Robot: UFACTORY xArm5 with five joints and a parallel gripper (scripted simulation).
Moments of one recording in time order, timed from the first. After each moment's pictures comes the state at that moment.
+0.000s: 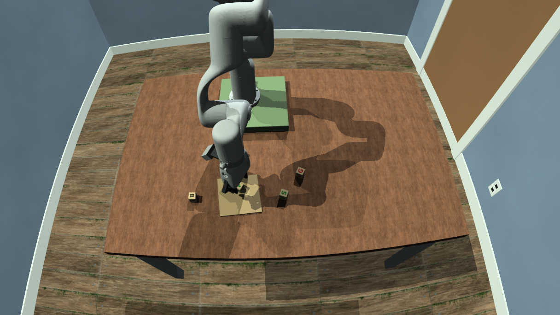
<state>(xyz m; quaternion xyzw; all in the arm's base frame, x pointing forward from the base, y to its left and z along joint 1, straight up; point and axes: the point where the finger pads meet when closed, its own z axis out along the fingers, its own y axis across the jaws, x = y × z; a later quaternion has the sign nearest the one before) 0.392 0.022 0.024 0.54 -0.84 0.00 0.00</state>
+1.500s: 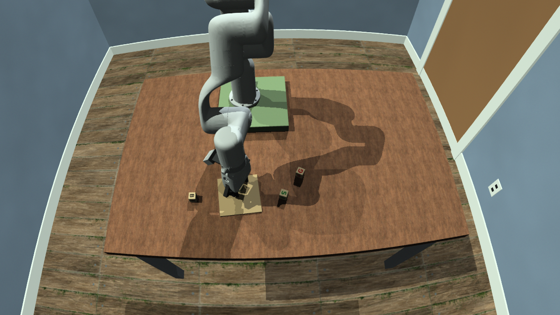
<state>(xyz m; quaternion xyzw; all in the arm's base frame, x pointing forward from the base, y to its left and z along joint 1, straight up) 0.392 0.022 -0.005 0.54 -0.84 0.00 0.00</state>
